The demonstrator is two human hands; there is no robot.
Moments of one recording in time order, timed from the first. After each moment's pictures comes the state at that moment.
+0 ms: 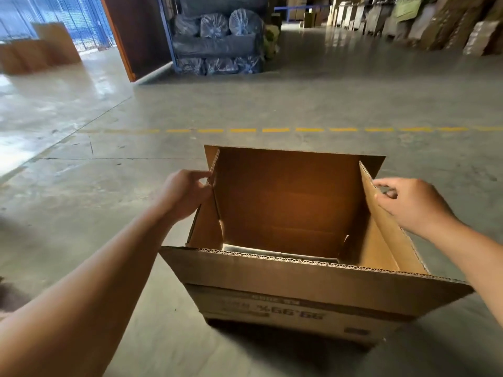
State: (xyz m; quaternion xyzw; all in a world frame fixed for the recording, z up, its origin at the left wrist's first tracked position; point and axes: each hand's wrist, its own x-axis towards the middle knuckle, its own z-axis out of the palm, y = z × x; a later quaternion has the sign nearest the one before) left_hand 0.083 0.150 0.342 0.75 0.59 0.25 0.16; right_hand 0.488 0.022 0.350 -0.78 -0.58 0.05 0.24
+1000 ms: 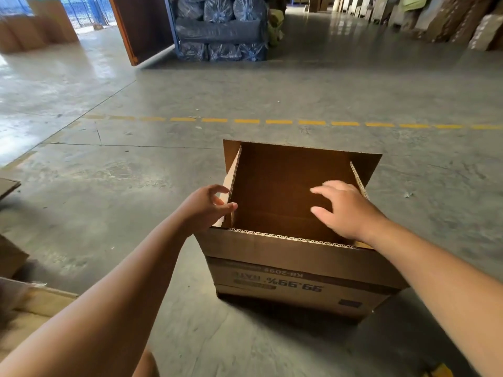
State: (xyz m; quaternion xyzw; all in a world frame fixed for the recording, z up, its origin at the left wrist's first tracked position) left_hand 0.071 0.082 0.355 0.71 0.59 0.20 0.34; right_hand 0.378 0.007 0.369 -0.69 -0.71 0.10 0.12
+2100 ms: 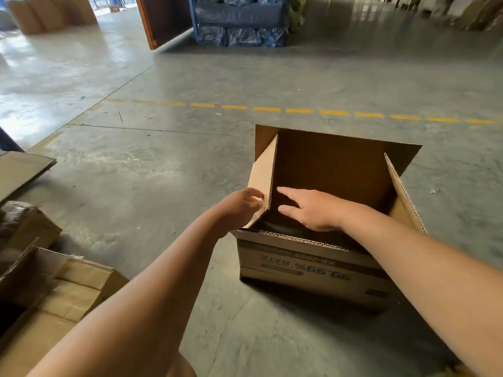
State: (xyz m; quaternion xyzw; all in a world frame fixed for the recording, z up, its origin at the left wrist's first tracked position) left_hand 0.057 0.060 0.336 0.65 0.57 0.17 0.49; right_hand 0.258 0.033 0.368 -0.59 -0.76 0.28 -0.01
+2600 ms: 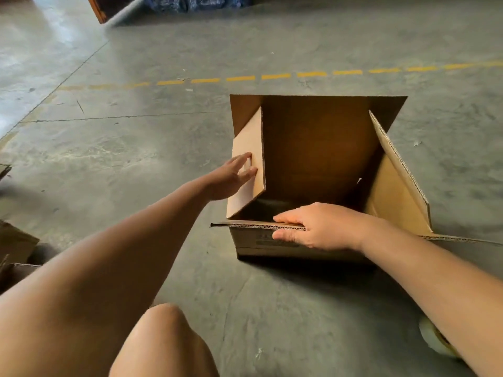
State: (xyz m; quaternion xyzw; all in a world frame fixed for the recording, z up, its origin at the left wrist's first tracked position) left_hand 0.063 0.125 0.301 0.78 0.49 0.05 0.38; right_hand 0.256 -0.041 0.361 -0.58 -0.74 0.34 -0.07
